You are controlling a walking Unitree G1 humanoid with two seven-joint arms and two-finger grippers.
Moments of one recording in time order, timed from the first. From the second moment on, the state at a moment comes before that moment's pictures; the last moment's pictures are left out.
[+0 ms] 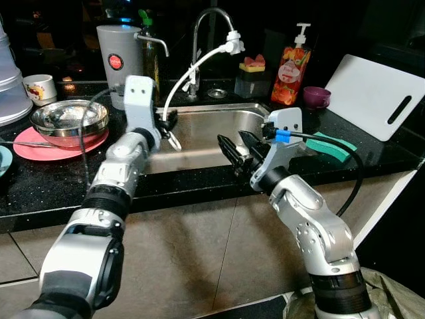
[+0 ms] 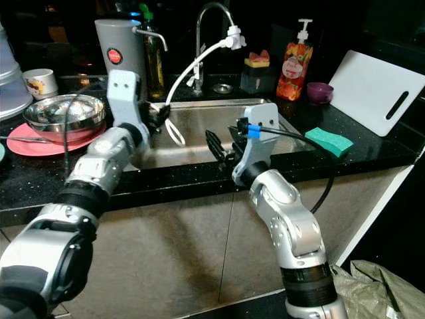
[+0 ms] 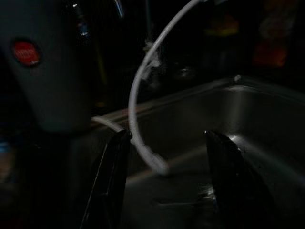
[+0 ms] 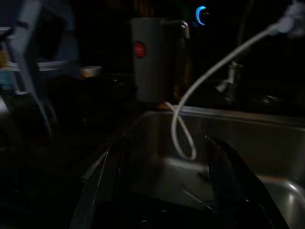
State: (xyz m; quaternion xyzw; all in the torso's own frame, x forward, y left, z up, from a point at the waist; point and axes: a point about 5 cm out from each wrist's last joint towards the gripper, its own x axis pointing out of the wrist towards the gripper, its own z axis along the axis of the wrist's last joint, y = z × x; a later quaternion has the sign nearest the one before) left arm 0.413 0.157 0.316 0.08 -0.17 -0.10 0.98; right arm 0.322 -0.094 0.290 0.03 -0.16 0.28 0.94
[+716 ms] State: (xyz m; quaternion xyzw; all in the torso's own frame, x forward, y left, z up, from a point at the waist) left arm 0.386 0.260 0.303 0.14 -0.12 0.19 0.96; right arm 0.312 -0.098 0.291 0.03 -0.18 0.30 0.94
